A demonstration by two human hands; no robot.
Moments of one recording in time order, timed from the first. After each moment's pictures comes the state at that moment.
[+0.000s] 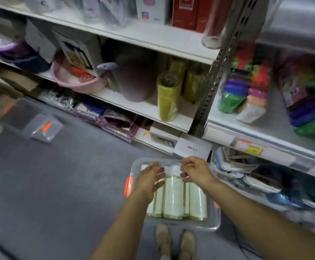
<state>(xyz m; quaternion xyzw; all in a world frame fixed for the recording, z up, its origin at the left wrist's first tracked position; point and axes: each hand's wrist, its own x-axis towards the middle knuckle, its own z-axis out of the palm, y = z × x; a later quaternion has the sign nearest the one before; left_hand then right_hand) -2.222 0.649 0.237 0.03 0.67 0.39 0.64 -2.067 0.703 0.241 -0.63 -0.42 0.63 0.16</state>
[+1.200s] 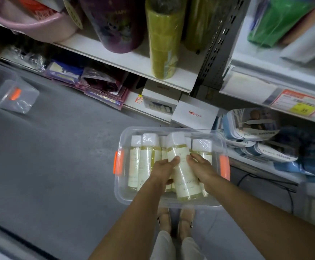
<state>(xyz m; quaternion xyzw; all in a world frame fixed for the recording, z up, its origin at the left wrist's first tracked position) -2.178 0.631 0.080 0.05 0.69 0.23 0.69 -2.040 0.660 0.084 -0.71 -0.27 0.64 0.08</state>
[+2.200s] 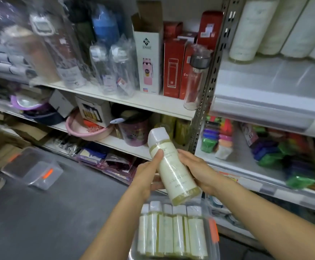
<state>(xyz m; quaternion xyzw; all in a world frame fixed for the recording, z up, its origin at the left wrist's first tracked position) -2.238 0.676 0.411 0.23 0.62 0.43 0.62 -2.074 0.720 0.411 -0.51 -0.42 0.70 0.28</state>
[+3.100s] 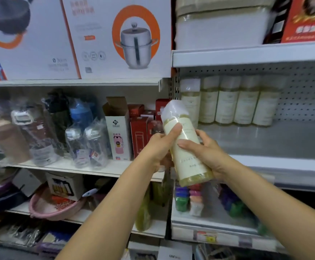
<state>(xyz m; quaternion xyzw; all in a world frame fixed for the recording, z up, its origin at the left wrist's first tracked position) -2.150 0.780 0.643 0.54 0.51 0.40 0.53 -1.997 0.756 0.631 -0.50 -0.52 0.49 0.48</state>
